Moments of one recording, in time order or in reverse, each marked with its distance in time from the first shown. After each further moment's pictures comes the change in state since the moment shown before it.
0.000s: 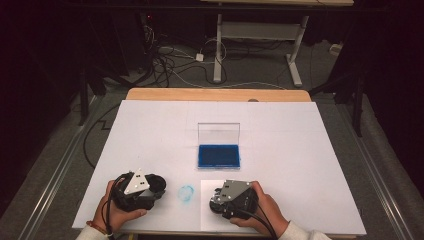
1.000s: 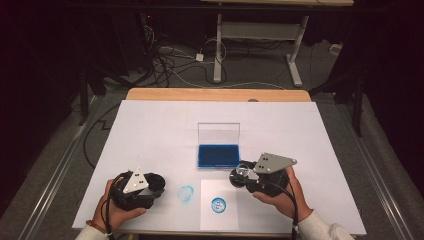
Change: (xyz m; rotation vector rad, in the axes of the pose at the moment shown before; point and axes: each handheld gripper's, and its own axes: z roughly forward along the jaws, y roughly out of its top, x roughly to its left) left arm 0.002 0.000 0.001 0.000 0.005 -0.004; right arm -0.059 -0.015 -0.060 -0.205 -0.149 0.146
